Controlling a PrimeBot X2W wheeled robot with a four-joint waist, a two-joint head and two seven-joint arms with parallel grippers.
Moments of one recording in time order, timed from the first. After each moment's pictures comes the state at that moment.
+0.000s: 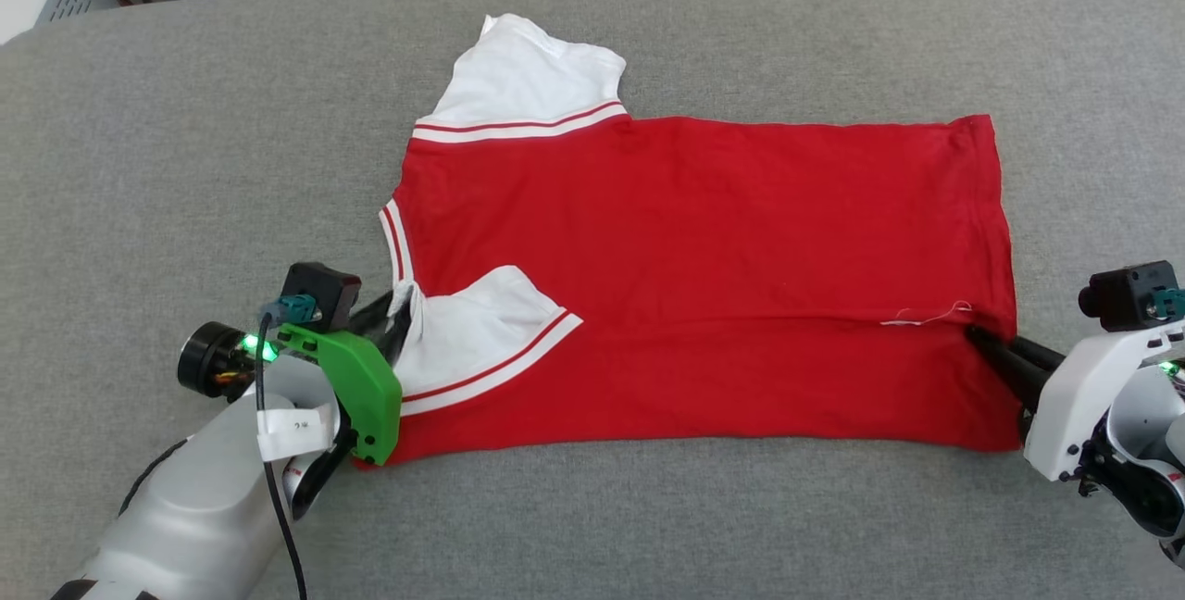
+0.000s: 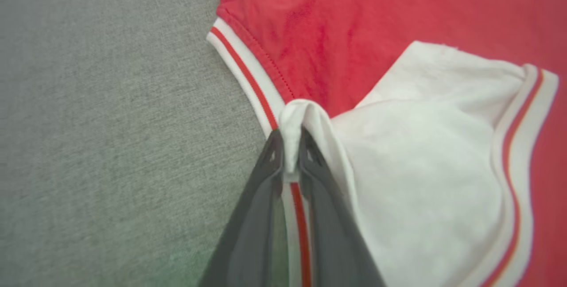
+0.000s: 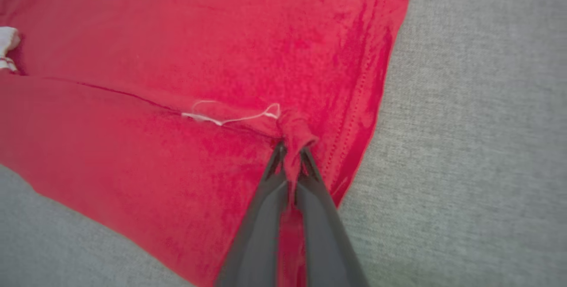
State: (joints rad) left arm -0.68 0.45 -0.92 0.79 -0.79 -0.13 -0.17; right arm -0.47 -0.69 0.74 0.41 1.03 0.13 0.07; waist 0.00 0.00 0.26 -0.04
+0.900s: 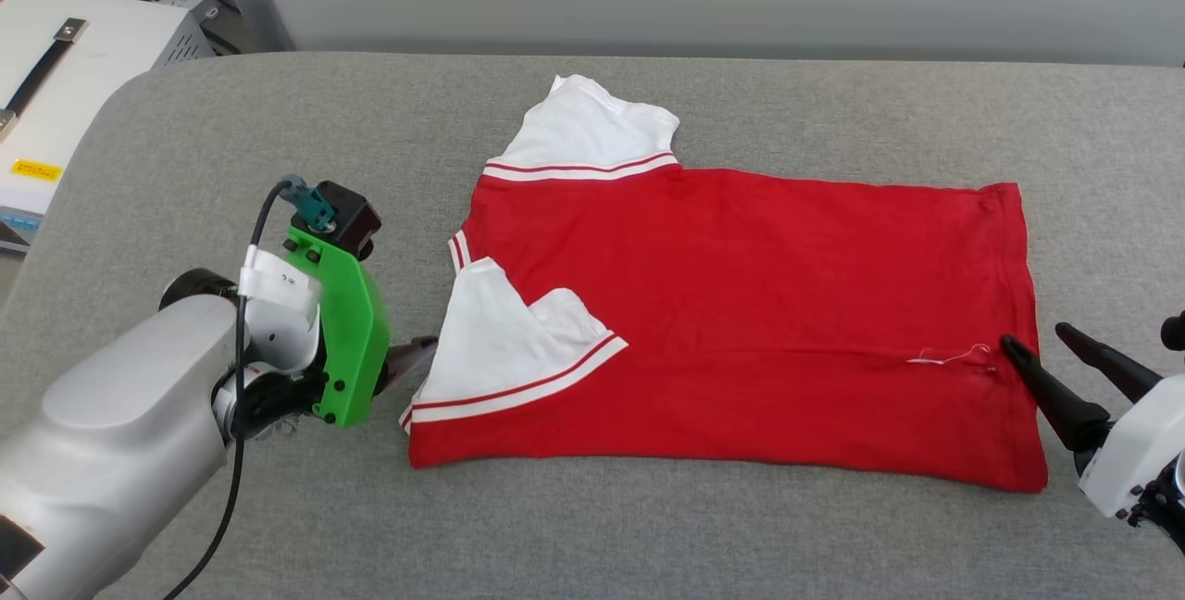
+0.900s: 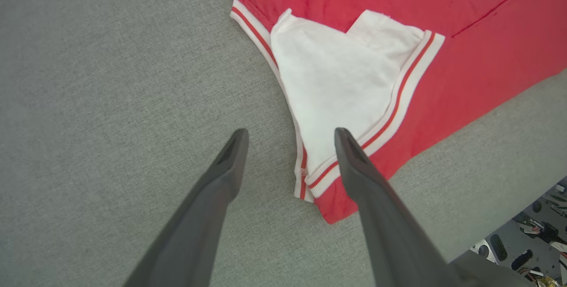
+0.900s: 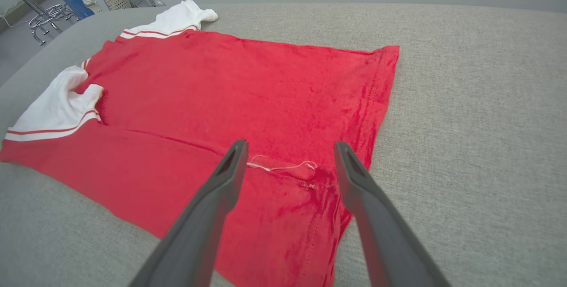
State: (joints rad) left arm -0.89 0.69 -1.18 0.42 -1.18 -0.13 0.44; right arm -0.29 -0.78 0.58 0.25 1.00 0.13 -0.06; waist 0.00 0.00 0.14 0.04
